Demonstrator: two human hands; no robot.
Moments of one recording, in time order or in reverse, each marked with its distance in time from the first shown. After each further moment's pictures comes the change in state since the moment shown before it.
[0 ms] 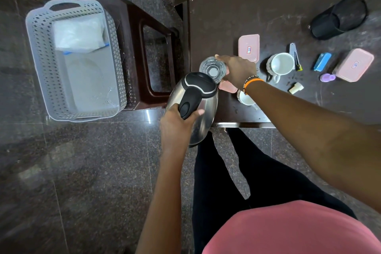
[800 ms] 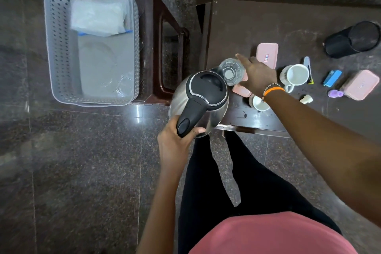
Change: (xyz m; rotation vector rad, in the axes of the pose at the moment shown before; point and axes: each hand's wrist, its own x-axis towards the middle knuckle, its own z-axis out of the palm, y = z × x) left_hand -0.029 -0.061 -0.033 -0.285 0.094 0.104; right_hand -0.017 -0.022 -0.007 -0.204 0.016 -0.023
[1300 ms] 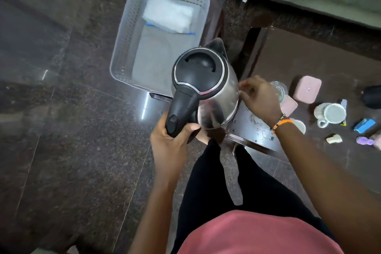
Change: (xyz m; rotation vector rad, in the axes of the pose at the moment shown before) left_hand -0.017 -0.009 -0.104 -0.628 0.312 0.033; right_hand -0.038 -0.141 -0.021 0.415 0.148 -0.249
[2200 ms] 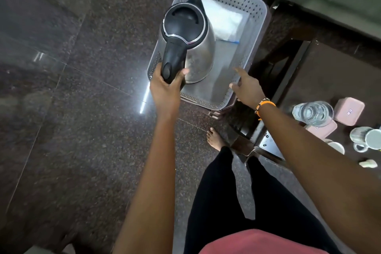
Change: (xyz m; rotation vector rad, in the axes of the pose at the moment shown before) left_hand 0.195 -0.034 -0.085 0.102 0.210 -0.003; right_hand 0.101 -0.096 0.121 -0.049 -0.235 0.248
